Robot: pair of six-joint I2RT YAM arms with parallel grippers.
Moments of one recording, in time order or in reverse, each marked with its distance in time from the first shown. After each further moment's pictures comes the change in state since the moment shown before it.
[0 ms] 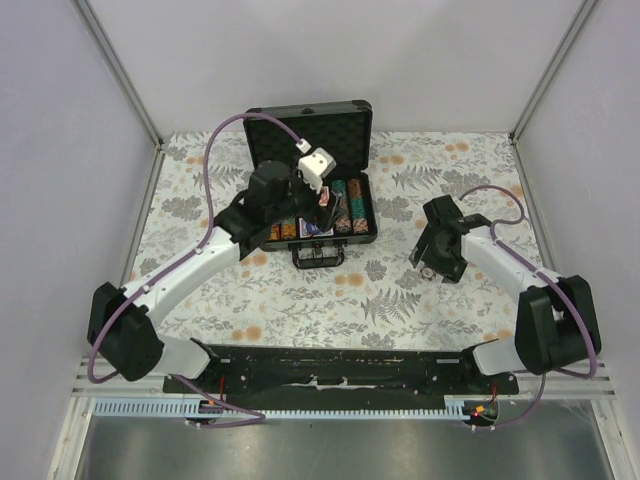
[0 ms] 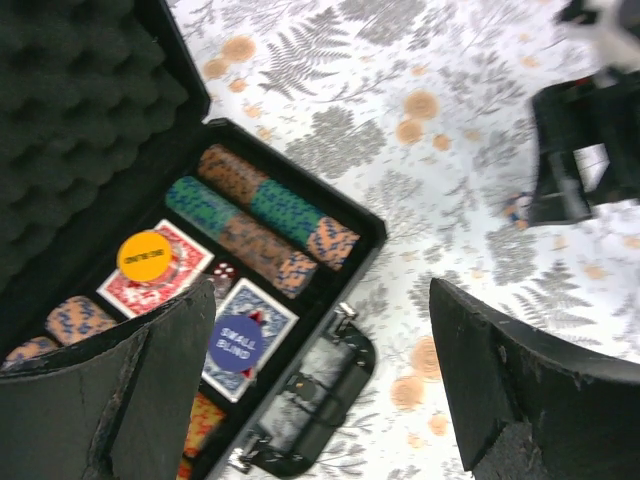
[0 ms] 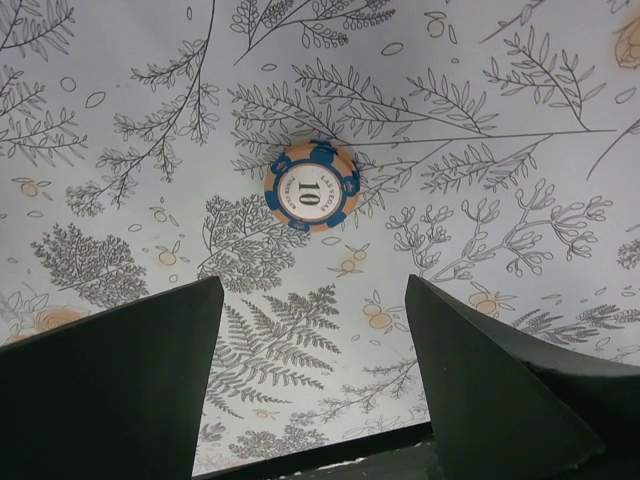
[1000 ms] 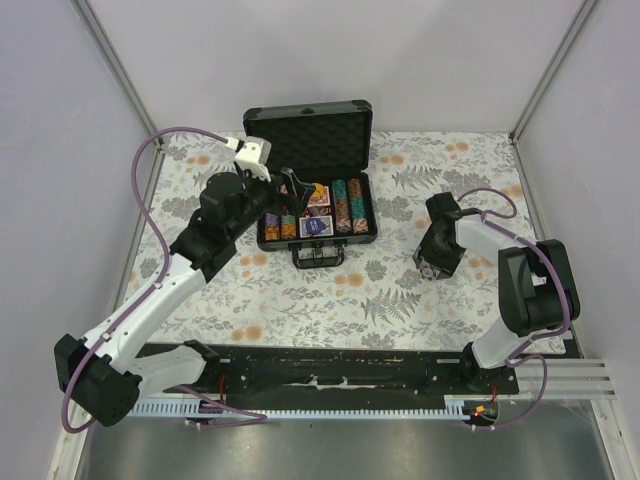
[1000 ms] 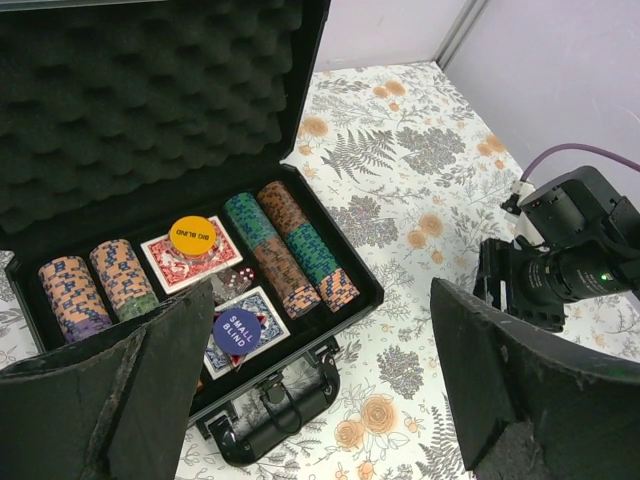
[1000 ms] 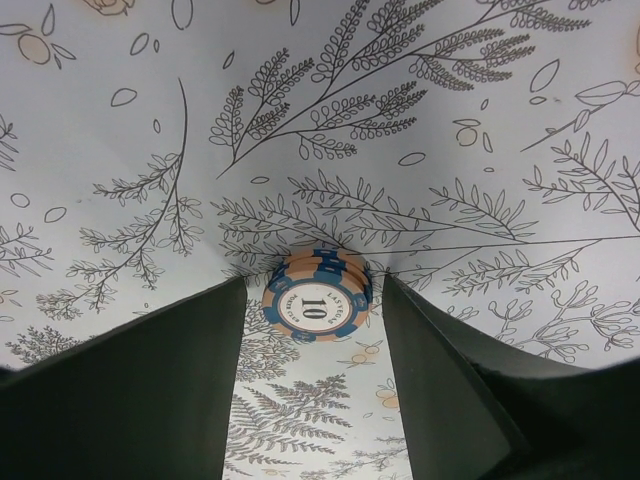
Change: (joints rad) left arm 0.095 -0.315 -0.176 0.093 -0.163 -0.397; right arm -0.090 0.258 0.037 0.133 -0.060 -0.058
